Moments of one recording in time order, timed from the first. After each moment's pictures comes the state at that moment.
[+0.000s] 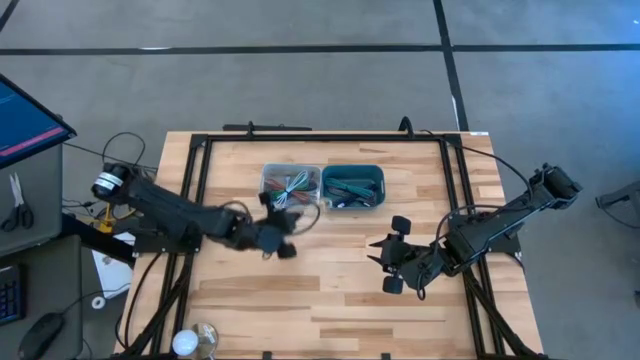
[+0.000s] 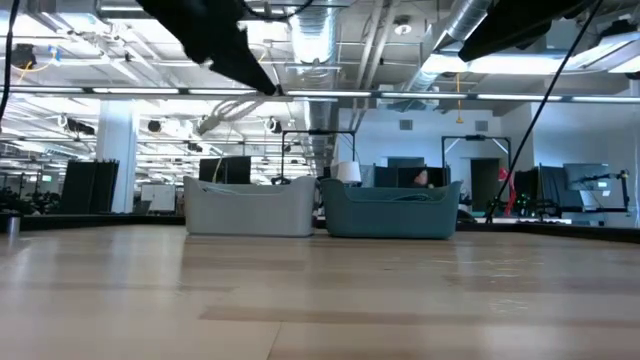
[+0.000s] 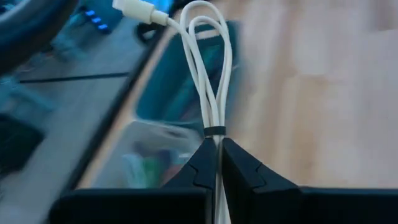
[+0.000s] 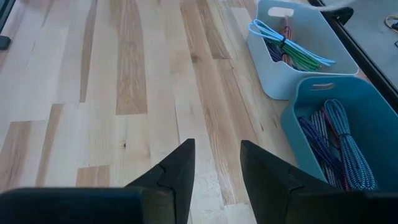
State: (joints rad) left arm -0.37 1.26 0.91 -0.24 -0.80 -0.06; right arm 0.54 1.28 0.91 -0.46 0.61 0.44
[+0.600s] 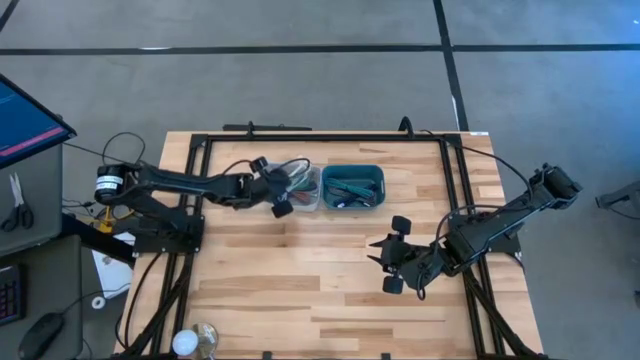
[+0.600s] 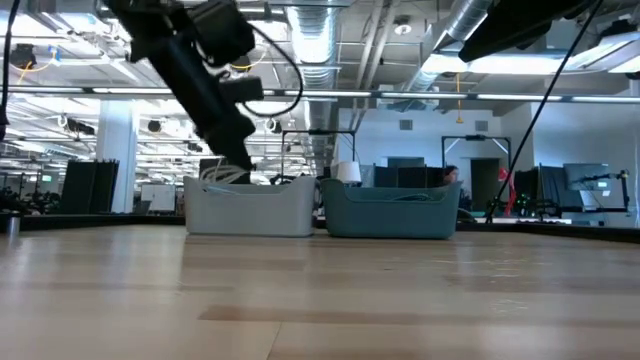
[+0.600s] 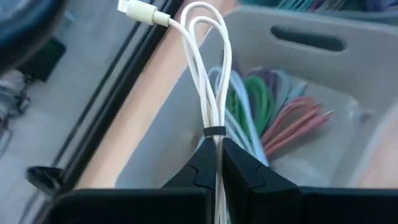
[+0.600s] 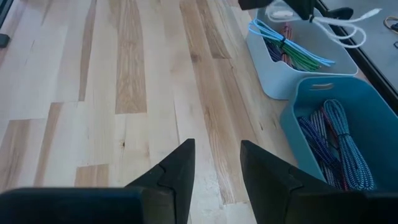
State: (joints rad) left arm 0.11 1.26 0.77 -0.22 -0.58 0.04; right arm 0.54 1.28 0.91 -0.46 0.61 0.44
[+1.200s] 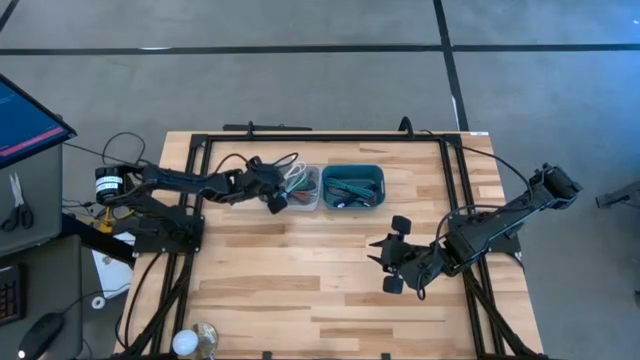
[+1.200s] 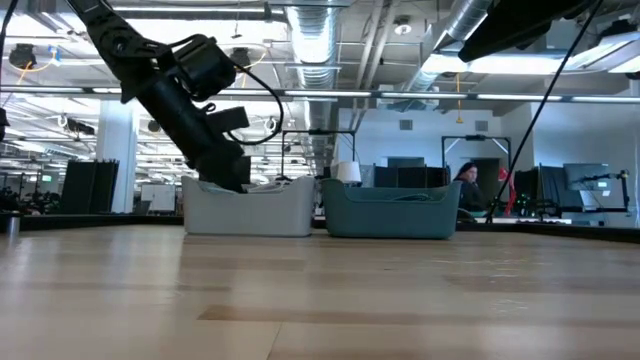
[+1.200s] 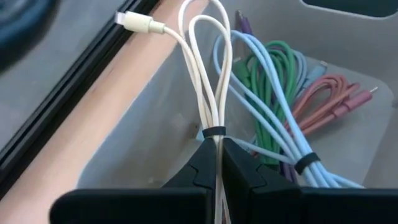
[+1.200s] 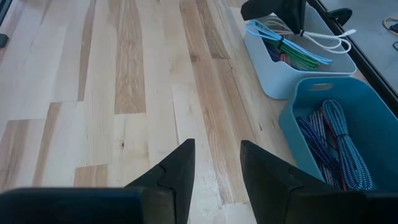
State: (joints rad) left arm 0.29 1.26 0.56 0.08 -0.36 0.06; right arm 0.54 1.28 0.91 -0.46 0.61 0.44
